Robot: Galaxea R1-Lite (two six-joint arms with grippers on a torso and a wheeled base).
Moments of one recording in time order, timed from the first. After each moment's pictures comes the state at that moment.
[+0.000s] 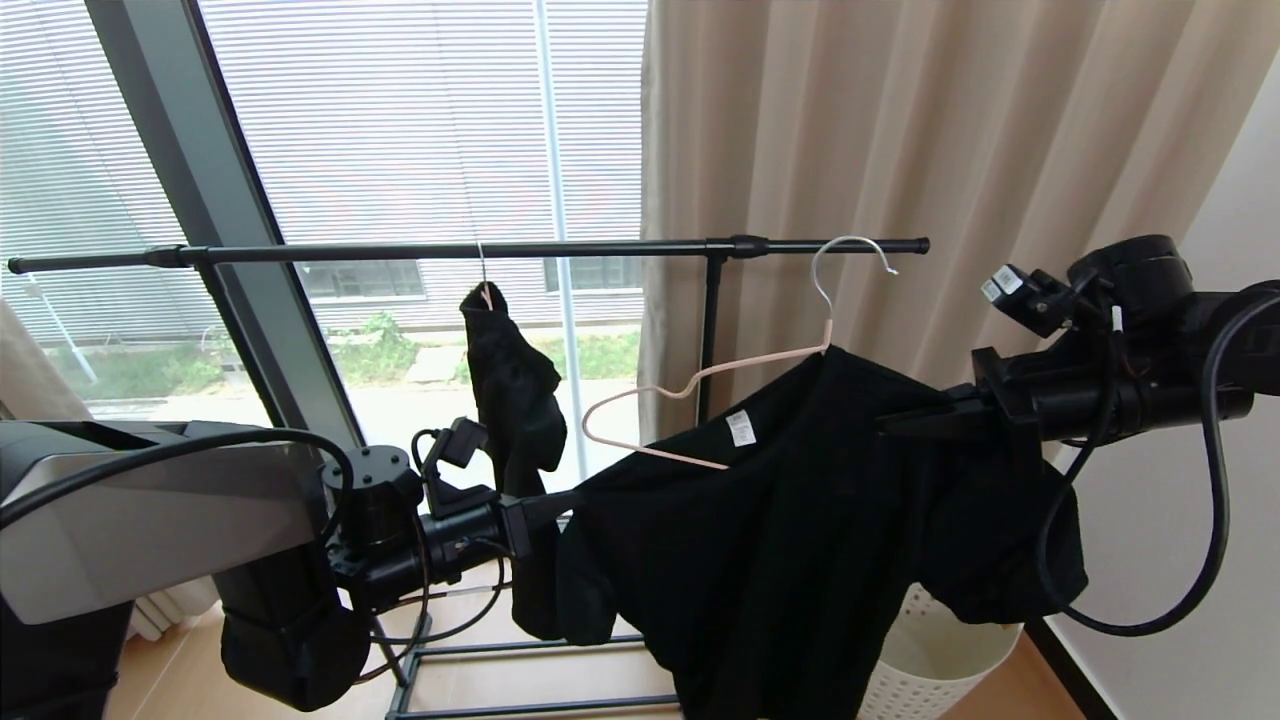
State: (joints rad) left arm -0.29 2.30 -0.59 -1.57 -0.69 -0.48; right arm 0.02 1.83 -1.27 0.34 1.01 -0.69
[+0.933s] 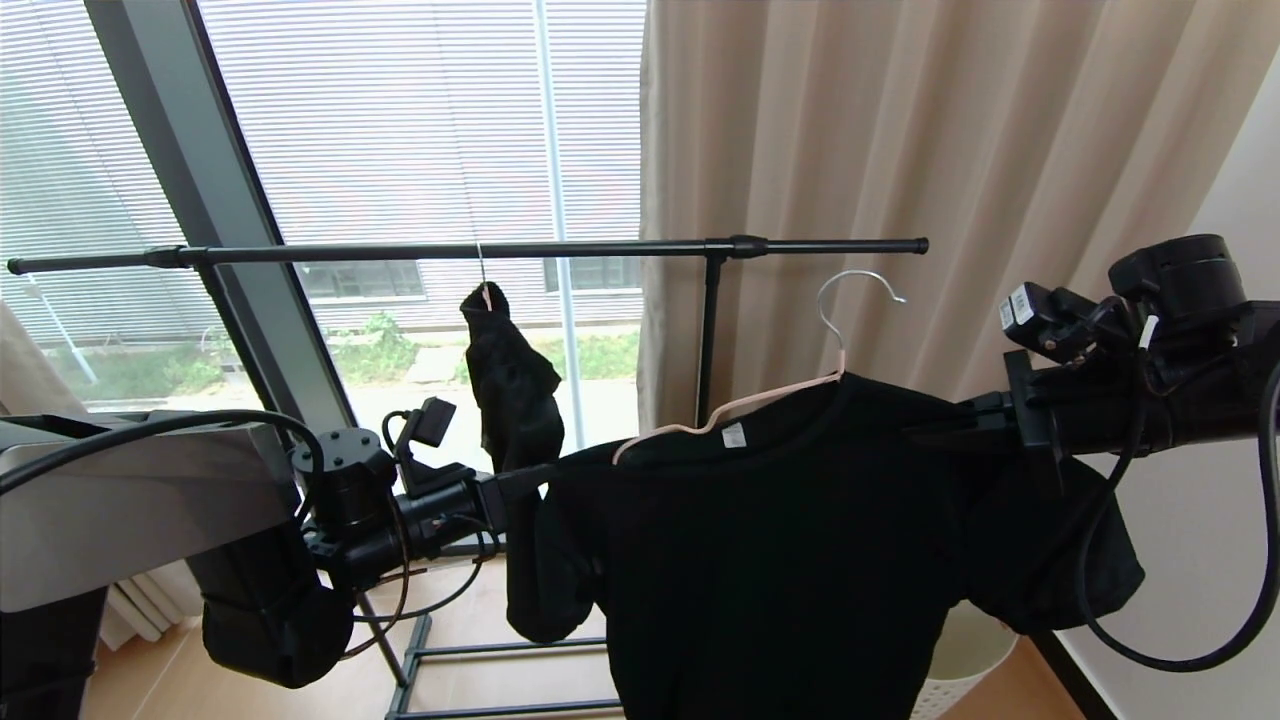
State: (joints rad) left arm -0.22 2.28 -0.62 -1.57 -0.69 -0.47; right arm 0.02 1.74 -1.17 0.27 0.82 -0.80
